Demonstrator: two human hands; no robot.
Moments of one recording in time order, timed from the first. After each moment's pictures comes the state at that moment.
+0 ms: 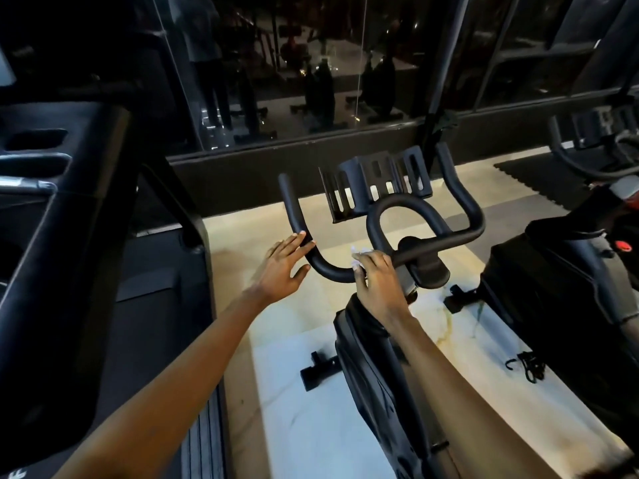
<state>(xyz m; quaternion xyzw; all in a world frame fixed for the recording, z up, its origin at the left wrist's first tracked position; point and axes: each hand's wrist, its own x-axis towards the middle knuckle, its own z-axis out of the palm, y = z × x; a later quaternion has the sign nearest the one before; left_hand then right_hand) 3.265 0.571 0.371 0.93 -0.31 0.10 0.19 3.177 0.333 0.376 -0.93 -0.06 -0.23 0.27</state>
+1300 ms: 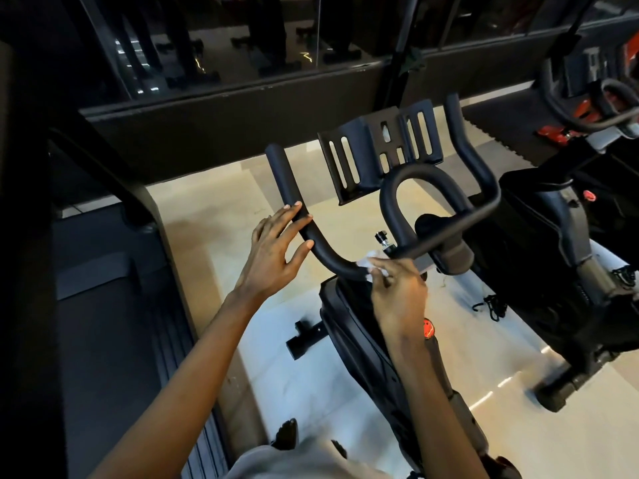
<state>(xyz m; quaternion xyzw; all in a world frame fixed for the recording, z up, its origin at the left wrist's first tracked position) 3.316 0.584 0.359 0.88 -0.33 0.14 0.31 3.166 0.401 0.403 -0.85 0.24 -0.24 0.39</state>
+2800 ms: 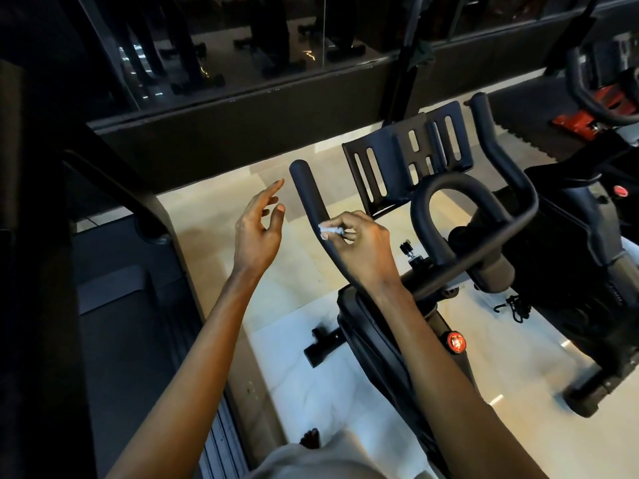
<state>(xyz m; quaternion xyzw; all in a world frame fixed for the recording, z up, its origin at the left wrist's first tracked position) 3.390 0.613 0.400 0.80 -0.20 0.11 0.55 3.299 0.440 0.421 -0.86 0.06 -0.21 0.47</state>
